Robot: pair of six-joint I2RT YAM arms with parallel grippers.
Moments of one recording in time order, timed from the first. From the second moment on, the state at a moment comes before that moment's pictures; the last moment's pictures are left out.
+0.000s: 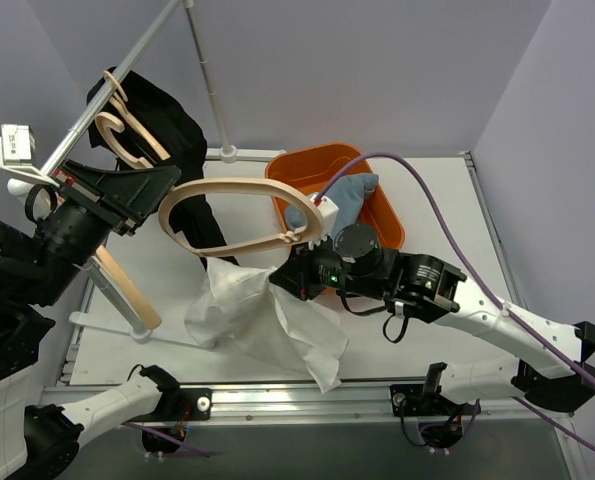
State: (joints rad) left arm -0.63 0.98 1.90 -0.72 -0.07 -0.92; right arm 1.14 1.19 1.36 -0.53 0.06 0.56
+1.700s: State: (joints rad) left arm -0.63 0.86 1.62 -0.99 0.17 -0.59; right arm 0.46 1.62 1.76 -0.32 0.00 0.22
